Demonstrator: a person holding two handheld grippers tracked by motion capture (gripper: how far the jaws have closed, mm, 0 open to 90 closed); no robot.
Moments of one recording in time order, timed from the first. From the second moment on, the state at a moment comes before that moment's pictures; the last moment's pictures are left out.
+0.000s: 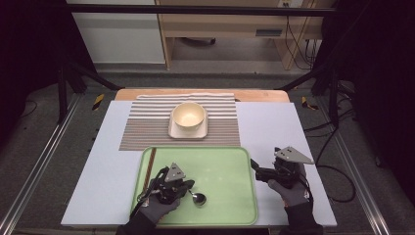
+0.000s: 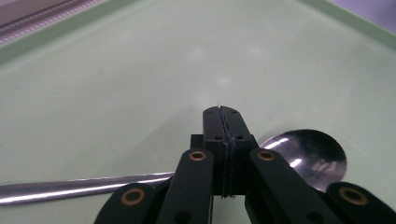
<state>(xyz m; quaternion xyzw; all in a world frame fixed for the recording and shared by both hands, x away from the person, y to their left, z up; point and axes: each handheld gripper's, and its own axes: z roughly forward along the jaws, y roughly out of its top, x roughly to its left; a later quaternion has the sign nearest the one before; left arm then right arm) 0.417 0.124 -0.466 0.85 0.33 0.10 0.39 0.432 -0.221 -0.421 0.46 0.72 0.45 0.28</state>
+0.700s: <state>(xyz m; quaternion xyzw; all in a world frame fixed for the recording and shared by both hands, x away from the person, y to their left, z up) 0.414 0.123 -0.470 0.88 0.31 0.07 0.36 0.432 -0.221 -0.422 0.46 0.72 0.45 0.28</state>
